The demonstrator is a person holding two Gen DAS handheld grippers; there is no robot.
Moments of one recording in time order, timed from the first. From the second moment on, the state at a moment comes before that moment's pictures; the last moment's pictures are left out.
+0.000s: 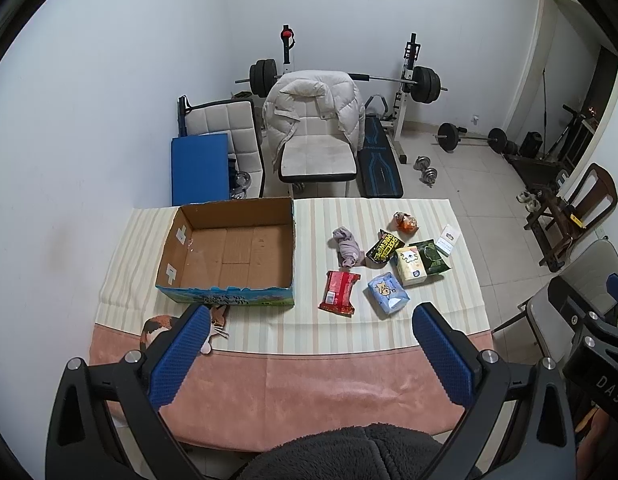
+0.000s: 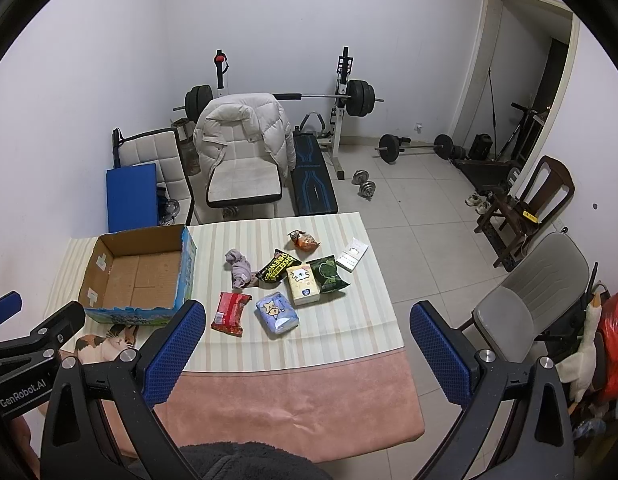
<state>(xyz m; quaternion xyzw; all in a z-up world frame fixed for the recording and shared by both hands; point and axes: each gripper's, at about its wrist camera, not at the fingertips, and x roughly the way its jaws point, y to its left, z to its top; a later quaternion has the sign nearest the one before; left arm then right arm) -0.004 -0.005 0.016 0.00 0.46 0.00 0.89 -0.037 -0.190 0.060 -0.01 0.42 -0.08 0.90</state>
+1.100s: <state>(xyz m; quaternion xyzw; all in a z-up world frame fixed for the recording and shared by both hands) -0.003 0.000 0.019 0.00 0.46 0.00 0.89 -0.037 -0.188 0.061 -0.01 0.42 -0.08 0.90</state>
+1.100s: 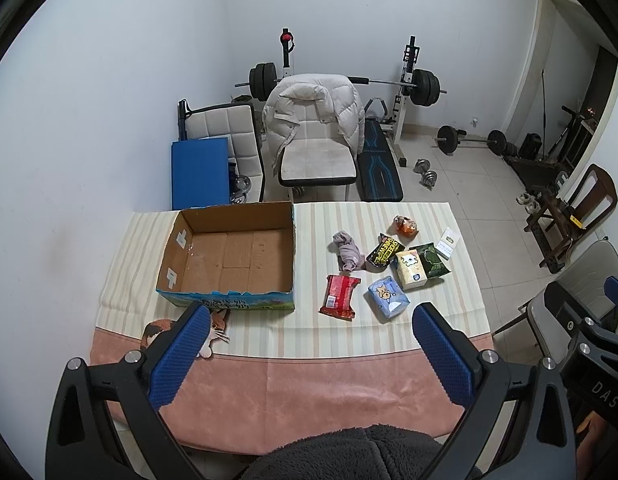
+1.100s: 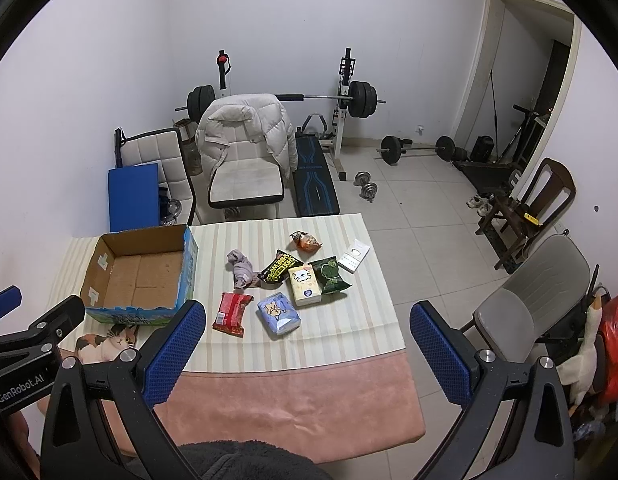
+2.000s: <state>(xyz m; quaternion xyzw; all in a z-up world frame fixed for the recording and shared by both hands) 0.186 -0.052 -0.167 0.06 0.63 -0.07 0.77 0.120 -0.255 -0.129 0.08 0.57 -0.04 0.82</state>
